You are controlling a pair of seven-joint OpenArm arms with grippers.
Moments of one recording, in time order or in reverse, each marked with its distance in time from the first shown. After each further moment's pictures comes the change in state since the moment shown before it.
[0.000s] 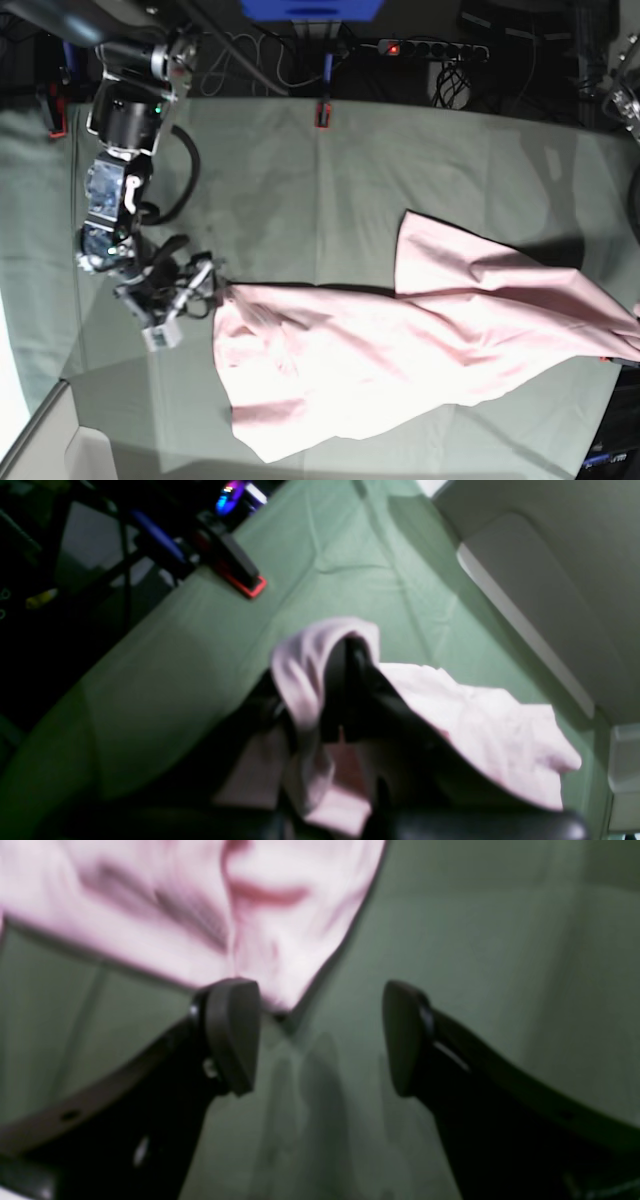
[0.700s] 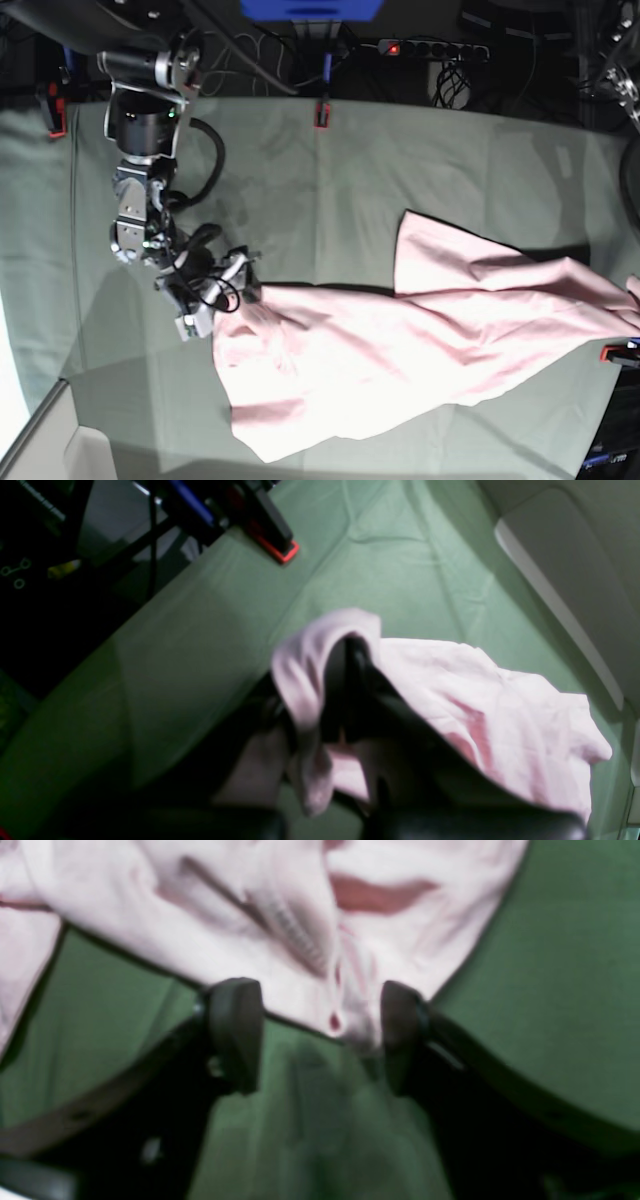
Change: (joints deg) left arm 5.6 0.3 -0.3 0.1 -0.2 0.0 -1.2; right arm 2.6 -0.3 -1.1 -14.0 0.1 0.0 14.8
